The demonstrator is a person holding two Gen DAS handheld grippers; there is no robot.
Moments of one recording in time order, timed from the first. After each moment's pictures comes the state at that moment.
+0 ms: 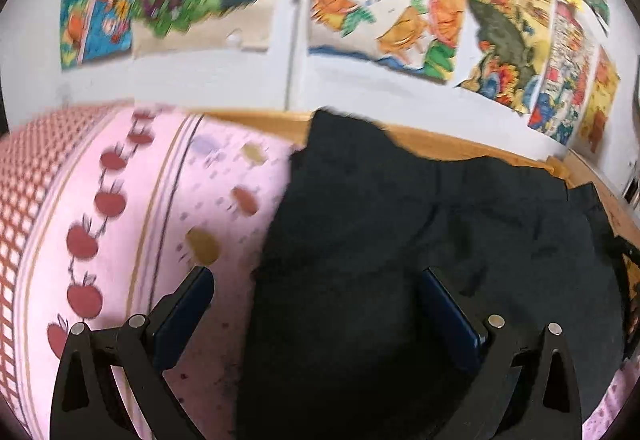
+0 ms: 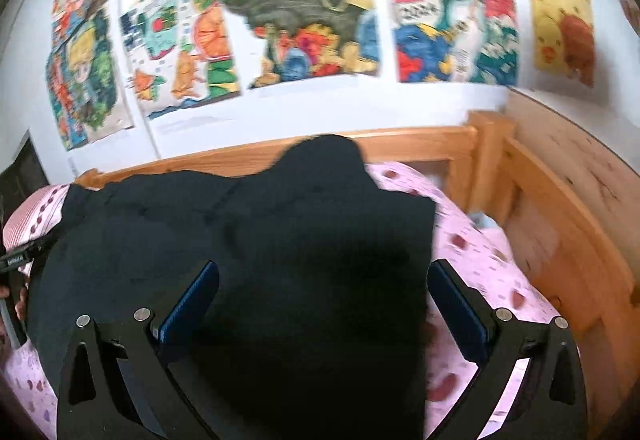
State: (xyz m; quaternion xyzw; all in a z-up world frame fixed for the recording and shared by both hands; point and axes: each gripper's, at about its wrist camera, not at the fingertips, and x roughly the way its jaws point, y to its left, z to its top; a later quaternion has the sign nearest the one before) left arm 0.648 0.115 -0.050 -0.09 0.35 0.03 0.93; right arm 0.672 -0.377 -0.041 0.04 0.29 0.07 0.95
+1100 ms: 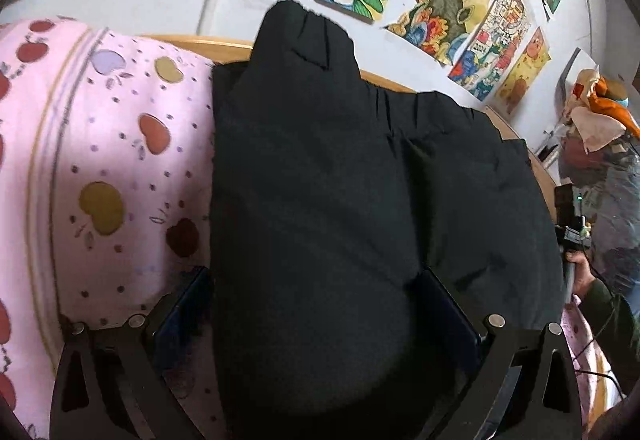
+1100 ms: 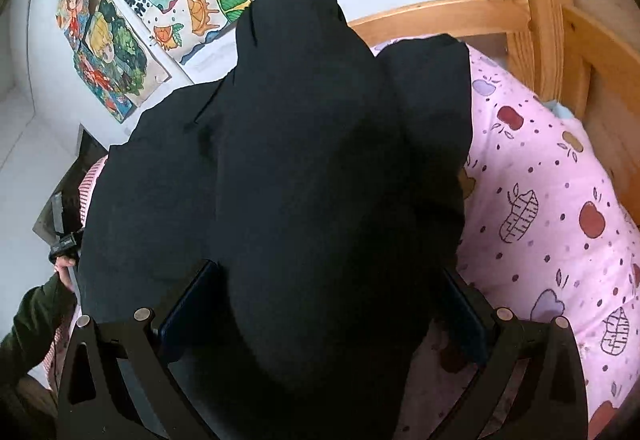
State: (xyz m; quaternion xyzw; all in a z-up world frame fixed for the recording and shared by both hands) left arm 0.665 0.122 -0.092 -0.14 0.42 -0.19 0.87; right arm 0.706 -0.385 -0.114 0.12 0.43 0.25 0.86
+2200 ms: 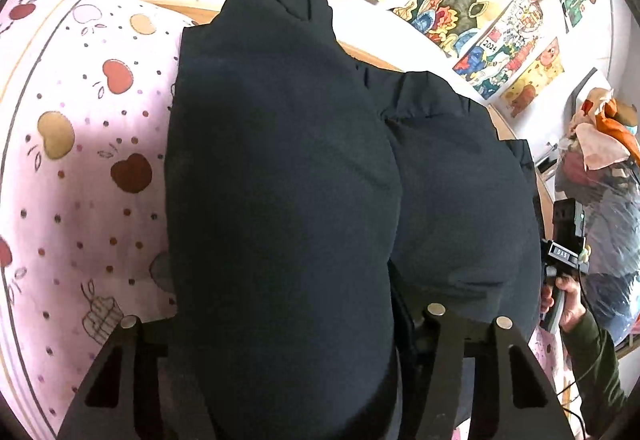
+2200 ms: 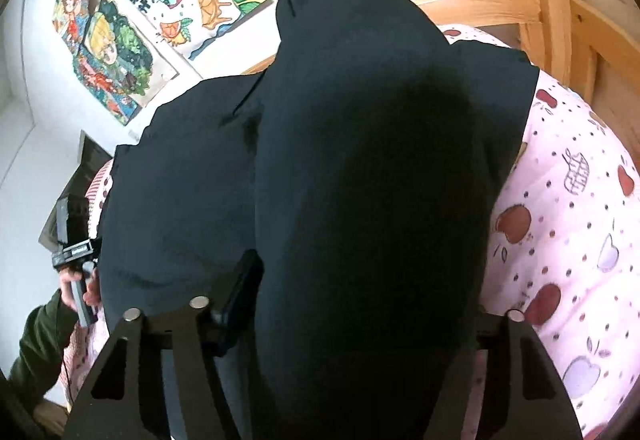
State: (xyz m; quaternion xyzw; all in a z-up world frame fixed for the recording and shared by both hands) left arm 0.646 0.093 -0.083 -0.18 0.47 -0.17 0.85; right arm 0.690 -0.334 -0.100 0.13 0.45 0.22 0.85
